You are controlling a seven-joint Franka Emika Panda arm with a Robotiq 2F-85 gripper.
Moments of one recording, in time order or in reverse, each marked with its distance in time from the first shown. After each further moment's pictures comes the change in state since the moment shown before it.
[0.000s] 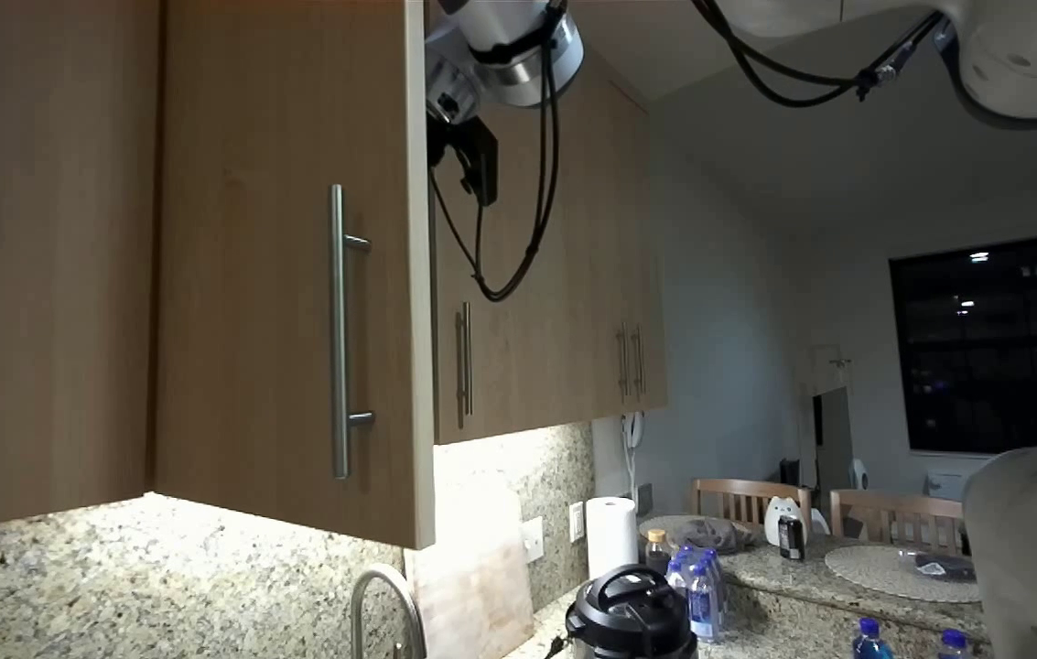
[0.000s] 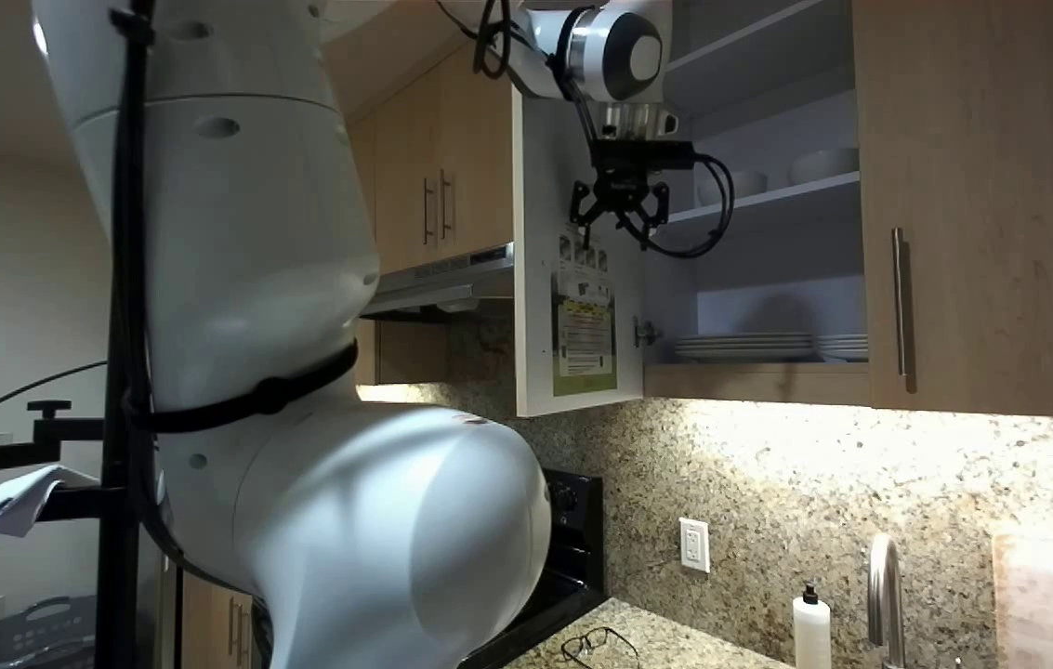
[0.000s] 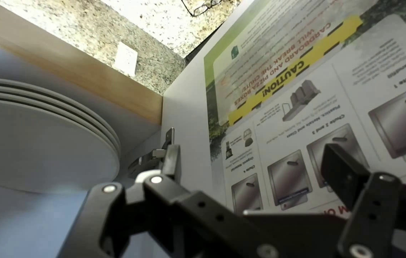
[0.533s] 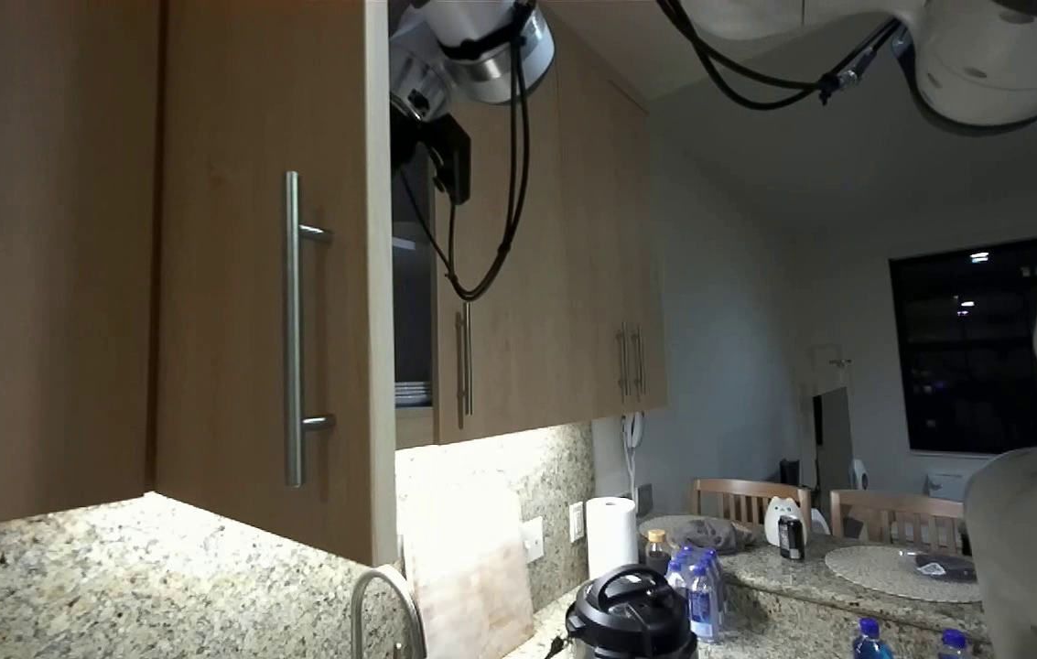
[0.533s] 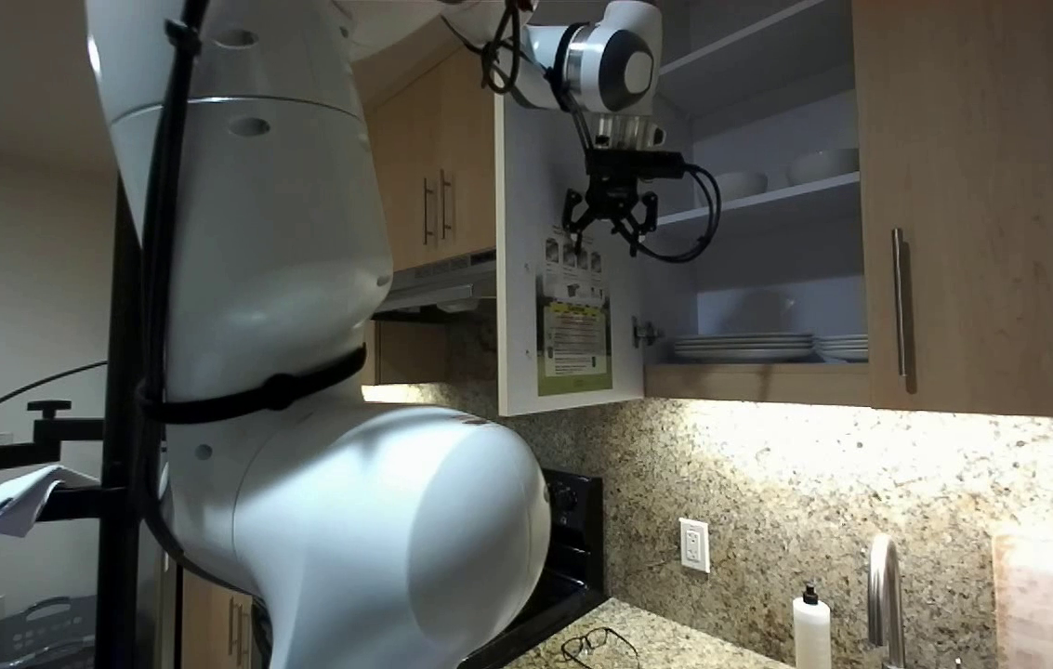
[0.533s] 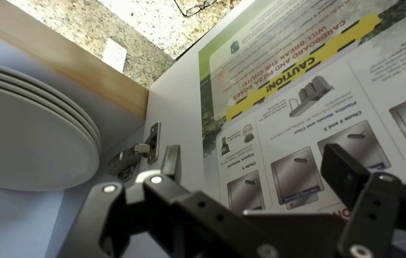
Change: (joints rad) arm -0.008 0.070 0.043 0.075 0.000 -0.029 -0.014
